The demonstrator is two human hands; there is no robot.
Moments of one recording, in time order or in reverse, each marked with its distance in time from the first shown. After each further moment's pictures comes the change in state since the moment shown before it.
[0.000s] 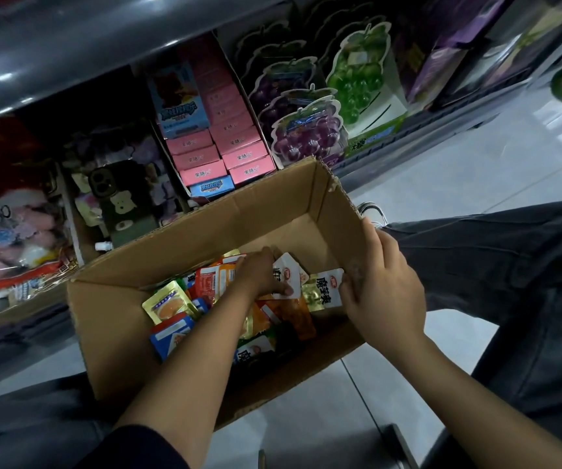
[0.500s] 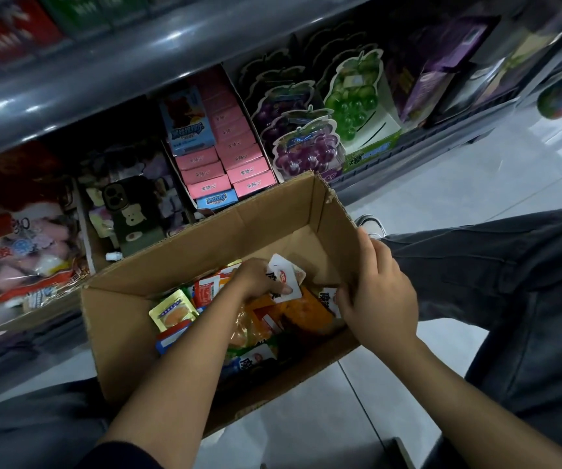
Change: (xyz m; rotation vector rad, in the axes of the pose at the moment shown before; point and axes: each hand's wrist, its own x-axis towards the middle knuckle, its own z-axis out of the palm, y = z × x) left_hand -0.022 0.005 -0.031 -0.381 -0.130 -0.119; right_hand 0.000 0.000 -0.003 -0.019 0.003 -0.015
